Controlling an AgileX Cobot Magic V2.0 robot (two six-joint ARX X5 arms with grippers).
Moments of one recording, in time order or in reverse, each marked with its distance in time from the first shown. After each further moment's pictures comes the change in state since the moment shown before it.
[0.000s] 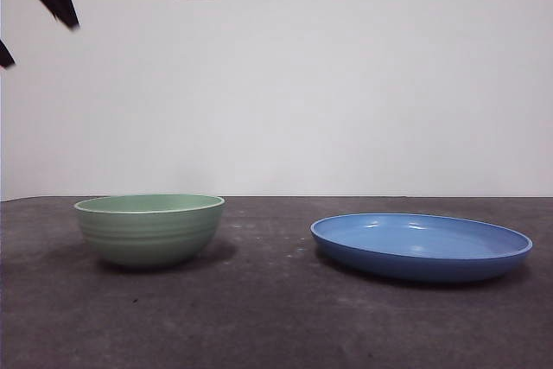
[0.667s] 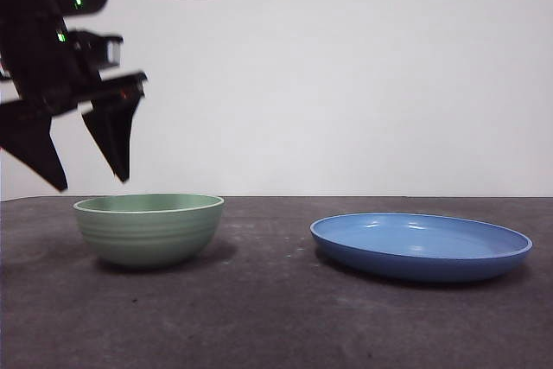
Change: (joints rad) left arm -0.032 0.510 0.096 0.187 -0.168 0.015; right arm 0.000 0.000 0.000 0.014 0.000 0.000
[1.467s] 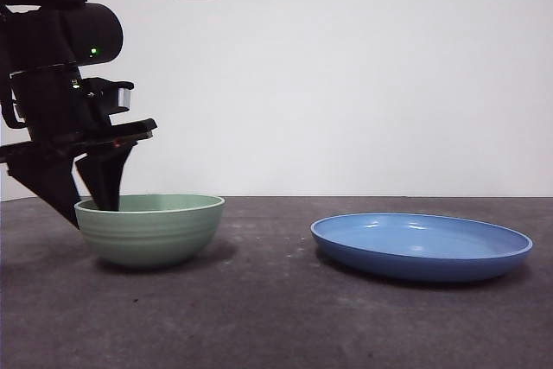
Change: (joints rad) left arm 0.000 0.108 0.000 0.044 -0.001 -0.004; right arm 0.000 0.000 0.000 0.016 0.000 0.000
